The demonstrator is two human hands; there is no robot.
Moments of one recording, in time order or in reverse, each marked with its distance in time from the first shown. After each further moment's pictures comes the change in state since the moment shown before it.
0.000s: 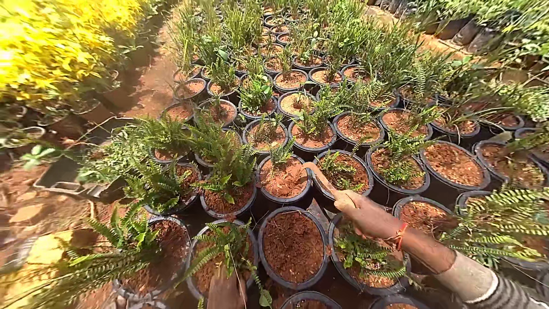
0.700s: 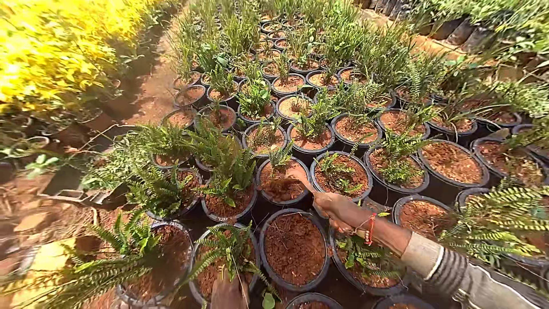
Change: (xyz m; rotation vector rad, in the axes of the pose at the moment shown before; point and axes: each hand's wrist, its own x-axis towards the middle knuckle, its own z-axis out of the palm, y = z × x) left_hand 0.001 0.001 0.000 0.015 -0.010 -0.006; right_hand 0.030 -0.022 0.030 0.369 -0.159 0.023
